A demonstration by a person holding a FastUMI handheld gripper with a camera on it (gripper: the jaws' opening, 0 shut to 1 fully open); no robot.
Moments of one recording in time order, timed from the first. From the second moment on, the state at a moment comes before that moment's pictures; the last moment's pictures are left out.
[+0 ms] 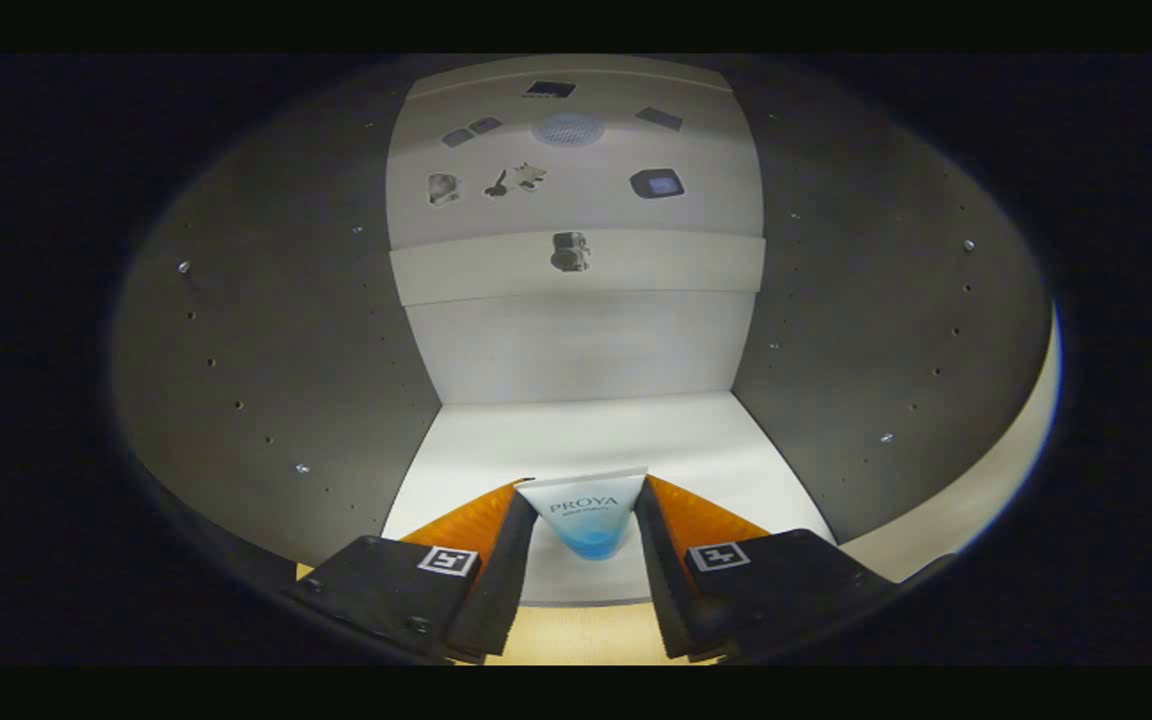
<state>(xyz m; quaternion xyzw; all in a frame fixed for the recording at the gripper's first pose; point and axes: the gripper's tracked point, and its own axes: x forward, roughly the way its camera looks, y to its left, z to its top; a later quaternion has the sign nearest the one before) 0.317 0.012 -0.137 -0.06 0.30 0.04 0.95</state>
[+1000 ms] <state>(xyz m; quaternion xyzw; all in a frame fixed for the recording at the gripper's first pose) 0.232 0.013 -0.100 -0.05 0.21 0.03 0.98</state>
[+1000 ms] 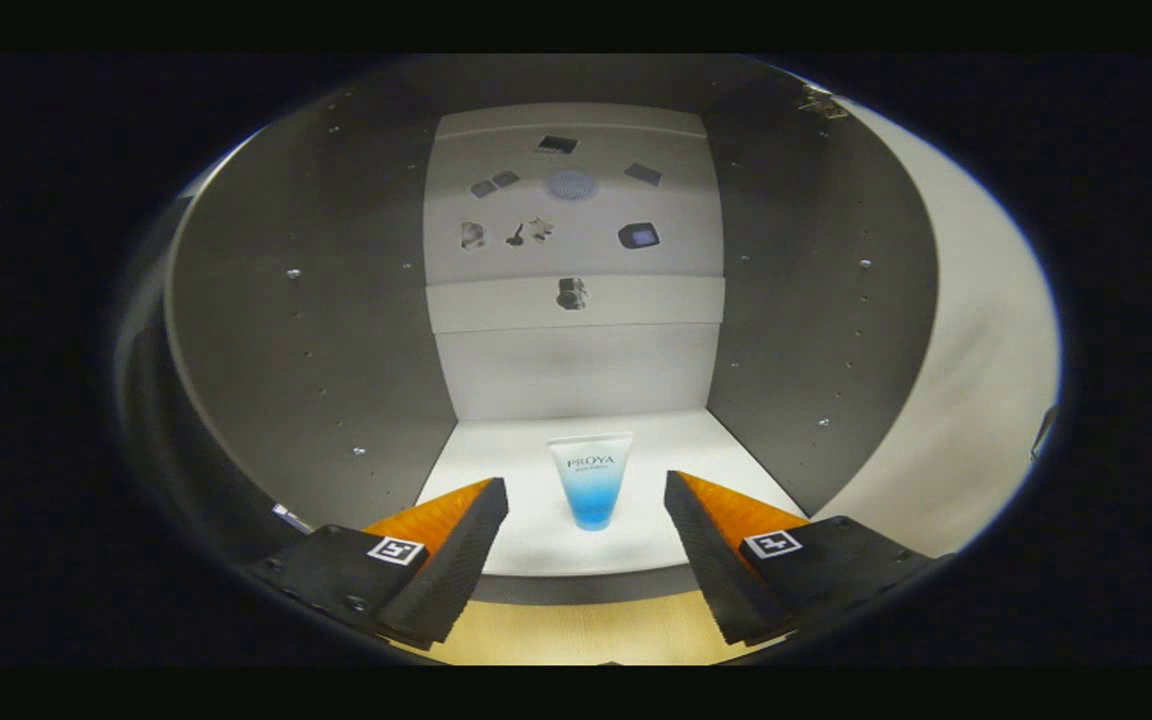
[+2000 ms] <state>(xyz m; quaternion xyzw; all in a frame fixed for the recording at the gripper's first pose) -0.066 -0.078 -0.064 -0.06 0.10 -0.02 0.99</state>
